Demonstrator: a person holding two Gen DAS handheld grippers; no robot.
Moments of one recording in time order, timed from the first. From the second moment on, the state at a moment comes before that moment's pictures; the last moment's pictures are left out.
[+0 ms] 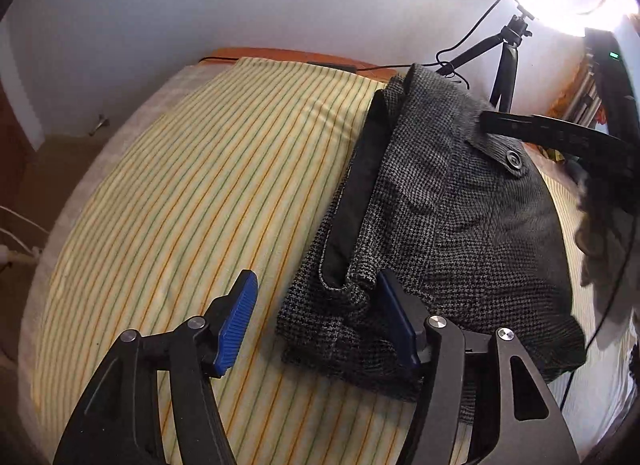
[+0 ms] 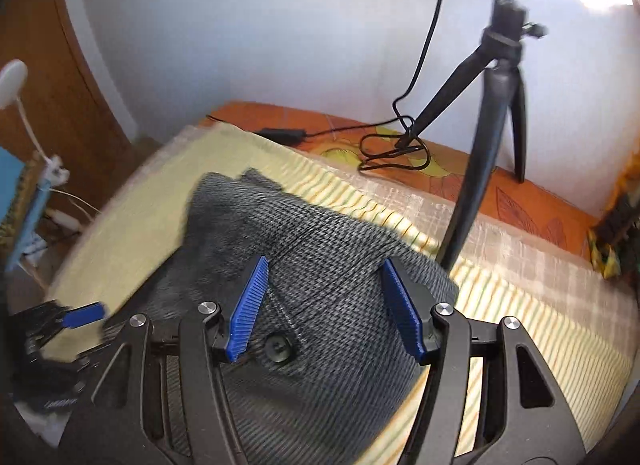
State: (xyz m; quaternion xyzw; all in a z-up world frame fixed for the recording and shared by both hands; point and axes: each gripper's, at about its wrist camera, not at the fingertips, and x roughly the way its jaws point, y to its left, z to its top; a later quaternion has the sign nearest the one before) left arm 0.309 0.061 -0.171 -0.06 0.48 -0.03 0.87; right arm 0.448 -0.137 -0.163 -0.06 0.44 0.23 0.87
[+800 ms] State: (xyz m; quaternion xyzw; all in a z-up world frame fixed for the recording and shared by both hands) left arm 0.292 0.108 -0.155 -0.22 0.48 -0.05 0.85; right arm 0.302 -0.161 -0.175 -0.12 0.43 0.24 0.86
